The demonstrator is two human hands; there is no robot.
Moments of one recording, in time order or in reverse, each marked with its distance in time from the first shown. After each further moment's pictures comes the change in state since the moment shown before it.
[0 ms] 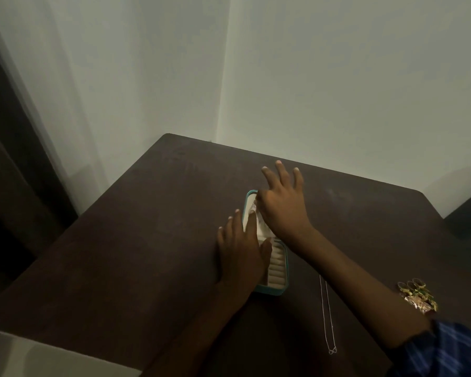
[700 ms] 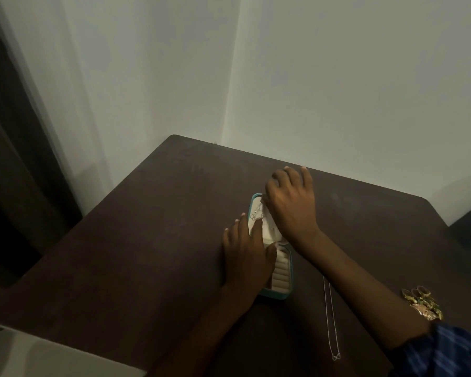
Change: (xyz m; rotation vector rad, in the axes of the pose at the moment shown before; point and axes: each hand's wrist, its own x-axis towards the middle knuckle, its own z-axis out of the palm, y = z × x) left_hand 0.002 -0.004 0.014 0.092 0.150 0.042; right_hand 0.007 0.007 0.013 -0.104 0.364 -0.001
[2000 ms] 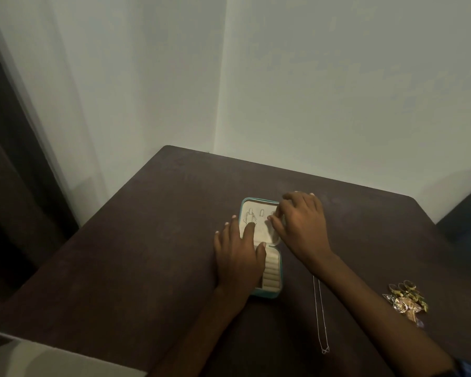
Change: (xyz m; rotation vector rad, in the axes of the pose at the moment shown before) left_hand -0.002 0.002 0.000 0.070 0.076 0.013; right_hand -0.046 0.027 -0.031 0.253 -0.154 0.180
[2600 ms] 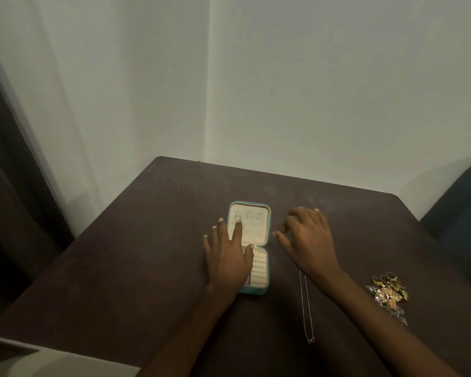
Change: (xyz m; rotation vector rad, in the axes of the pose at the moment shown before) left_hand 0.003 0.004 -0.013 0.032 -0.237 -0.025; right_hand -0.041 0.022 -0.027 0.022 -0.020 0.034
